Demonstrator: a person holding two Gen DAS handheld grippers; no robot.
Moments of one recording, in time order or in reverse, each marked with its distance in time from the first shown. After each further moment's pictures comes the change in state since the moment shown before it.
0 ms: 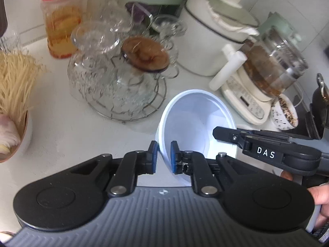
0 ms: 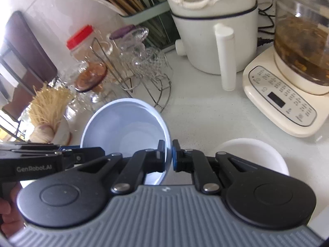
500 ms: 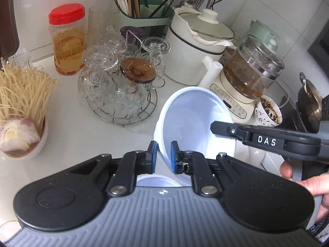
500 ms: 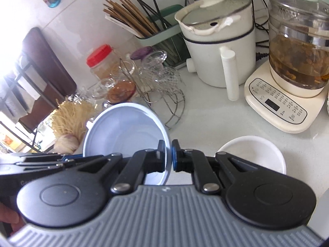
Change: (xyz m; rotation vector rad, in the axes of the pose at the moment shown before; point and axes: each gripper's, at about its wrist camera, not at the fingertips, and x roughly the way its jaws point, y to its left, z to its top) left arm -0.062 -0.008 -0.025 0.054 -0.086 -0.017; right arm -0.050 0.021 -0.010 0.022 -0.089 0.038
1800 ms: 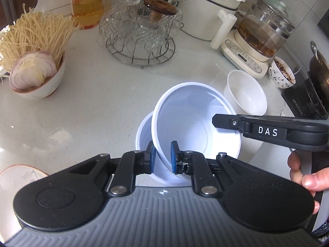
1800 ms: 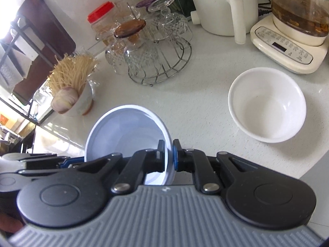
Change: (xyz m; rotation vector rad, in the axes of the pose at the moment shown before) left arm -0.002 0.021 -0.081 -0.001 0.140 0.070; right arm 0.015 0.026 -0.068 0.018 0.153 -0.033
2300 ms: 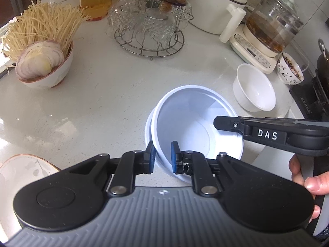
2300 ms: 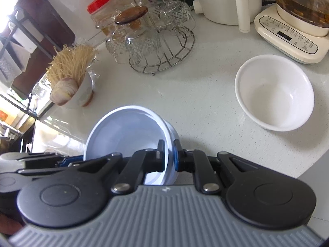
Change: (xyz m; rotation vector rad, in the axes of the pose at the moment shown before) left arm 0.003 0.004 -0.005 -0.020 0.030 0.042; right arm 0.010 0.006 -0.008 0.001 0.040 0.000
